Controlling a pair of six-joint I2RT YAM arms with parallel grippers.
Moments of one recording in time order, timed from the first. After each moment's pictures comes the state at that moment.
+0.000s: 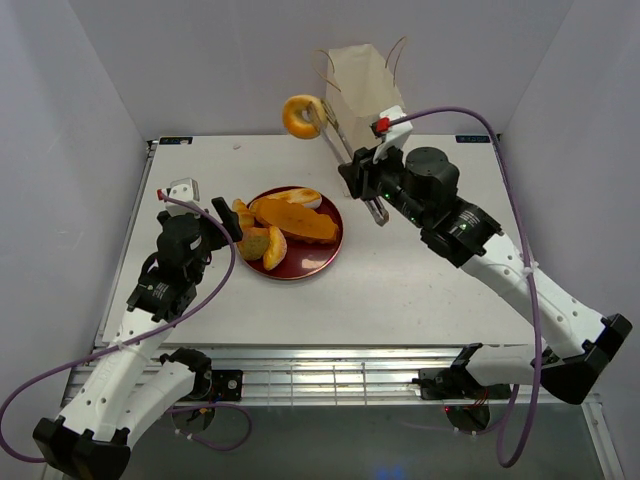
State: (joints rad) left arm -0.38 0.78 0.81 -0.31 -0.38 -0.35; right arm 0.81 1.27 1.41 -0.24 0.11 0.08
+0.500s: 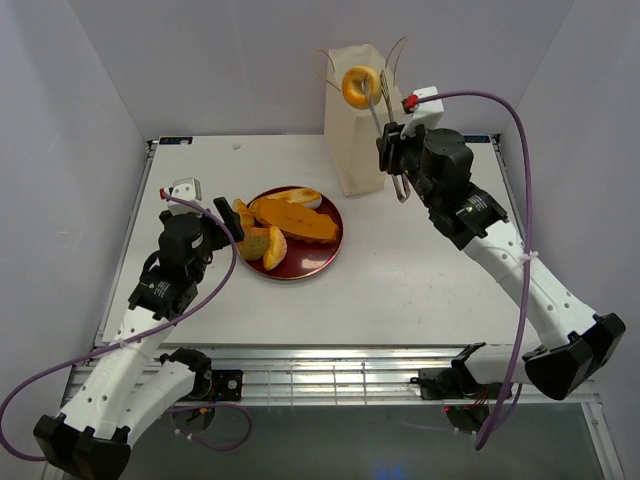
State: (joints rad) left arm -0.38 0.79 0.81 -0.31 -0.36 -0.35; right arm 0.64 1.27 1.41 -0.19 0.28 0.02
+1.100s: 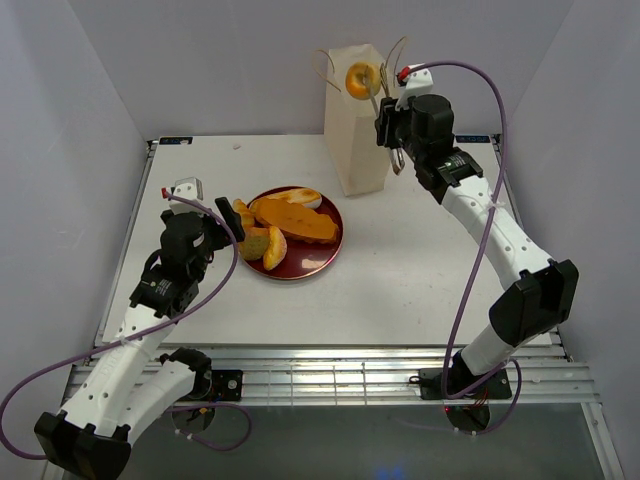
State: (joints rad) left arm -0.38 0.81 0.81 -0.31 -0.36 -0.35; right arm 0.44 1.59 1.62 -0.18 0.13 0.05
